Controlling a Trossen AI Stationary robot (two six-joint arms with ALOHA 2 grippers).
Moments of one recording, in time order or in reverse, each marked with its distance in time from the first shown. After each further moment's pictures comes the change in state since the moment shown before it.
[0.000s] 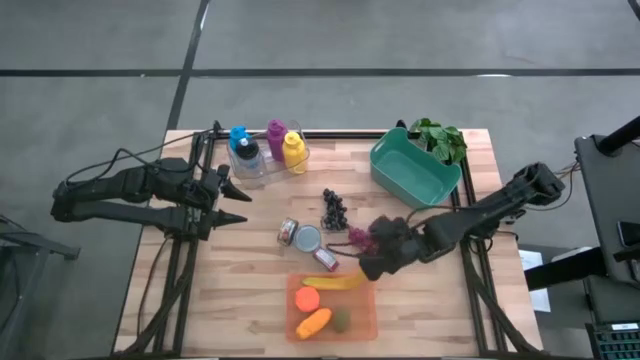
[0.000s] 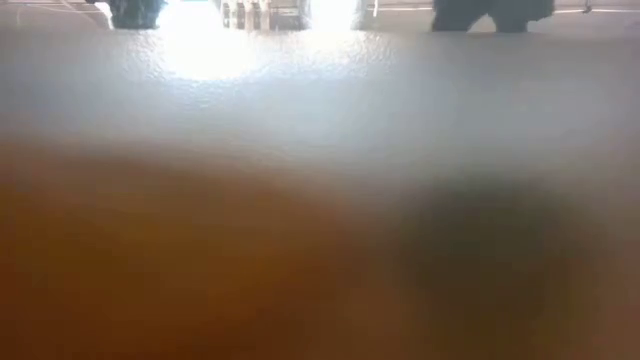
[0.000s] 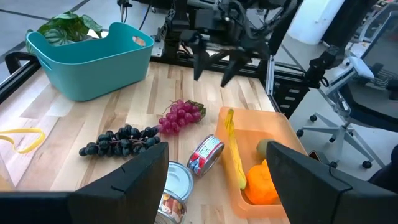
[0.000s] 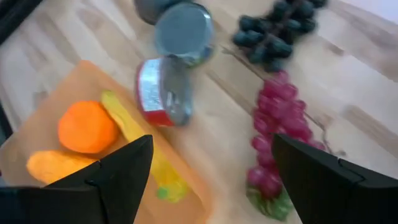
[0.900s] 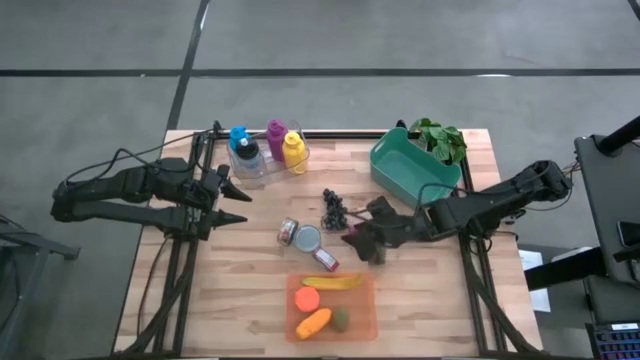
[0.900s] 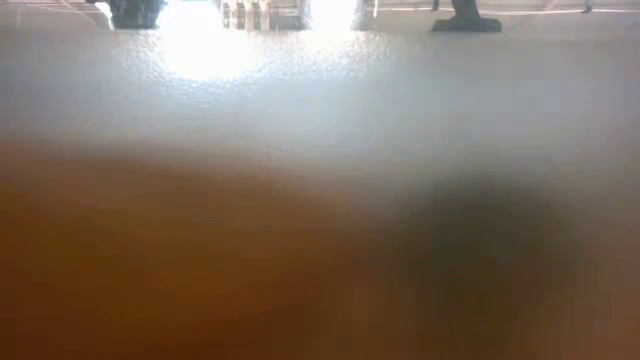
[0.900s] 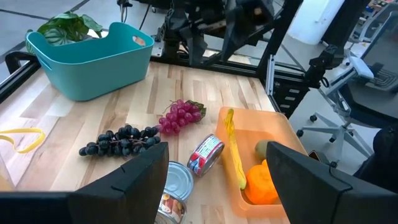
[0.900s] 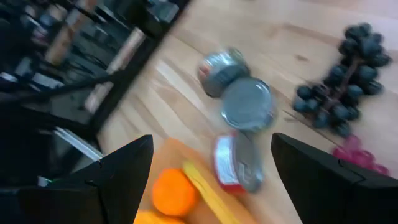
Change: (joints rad) left arm 0.000 0.000 0.000 0.000 0.000 0.000; right arm -0.105 -0.094 -0.034 0.314 -0.022 -0.022
